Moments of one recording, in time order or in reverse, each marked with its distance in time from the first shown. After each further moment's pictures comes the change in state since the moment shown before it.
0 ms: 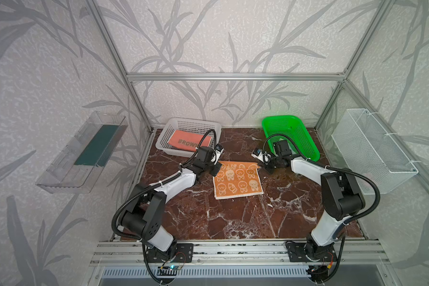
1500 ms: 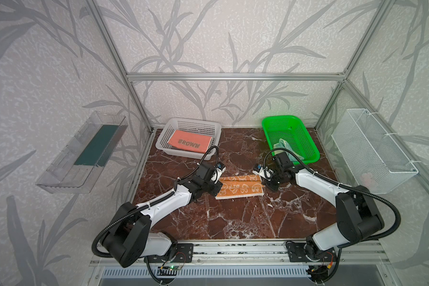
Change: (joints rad) left arm -0.134 -0.232 -0.225 -0.137 0.050 -0.121; right arm 0.108 -0.234 -0.196 -0.252 0.082 0.091
